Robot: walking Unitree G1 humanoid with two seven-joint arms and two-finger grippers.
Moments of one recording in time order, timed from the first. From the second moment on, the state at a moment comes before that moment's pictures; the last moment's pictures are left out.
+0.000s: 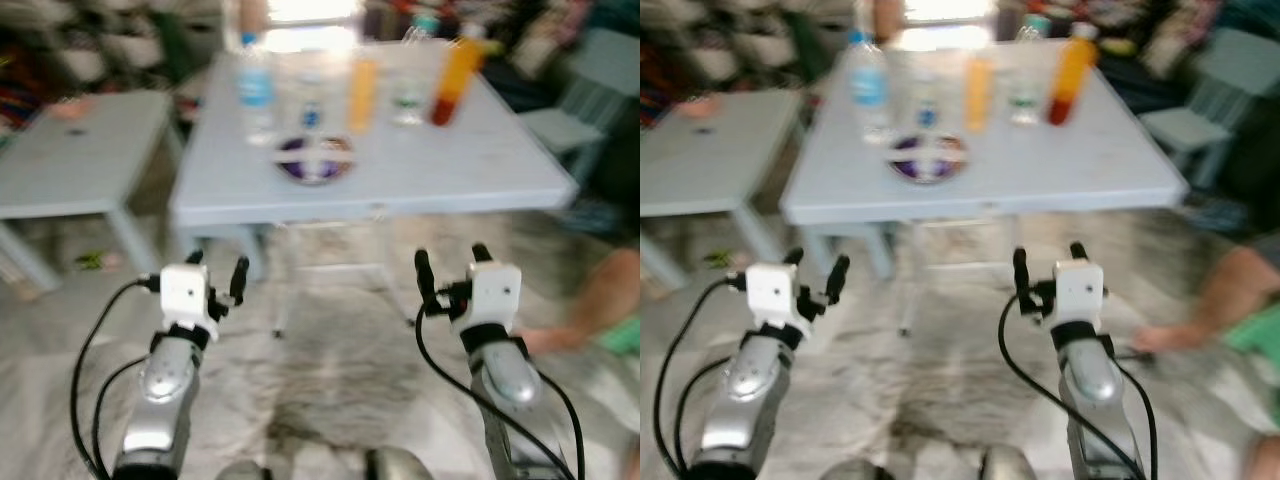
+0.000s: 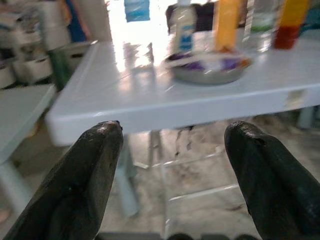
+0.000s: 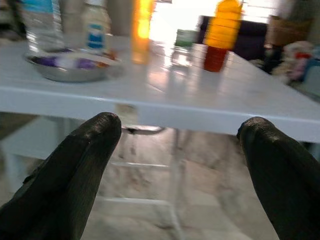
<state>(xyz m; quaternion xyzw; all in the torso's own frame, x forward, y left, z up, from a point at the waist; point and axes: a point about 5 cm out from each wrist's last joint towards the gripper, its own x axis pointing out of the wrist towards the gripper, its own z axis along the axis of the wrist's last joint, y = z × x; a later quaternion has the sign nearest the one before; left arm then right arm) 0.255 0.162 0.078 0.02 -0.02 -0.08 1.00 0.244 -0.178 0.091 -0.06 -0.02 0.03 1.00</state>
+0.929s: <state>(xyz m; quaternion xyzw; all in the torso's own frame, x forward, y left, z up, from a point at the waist) 0.259 0.159 0.076 0.01 0.00 -0.08 1.00 0.247 -0.174 0.094 -0.06 -0.03 0.05 1.00</state>
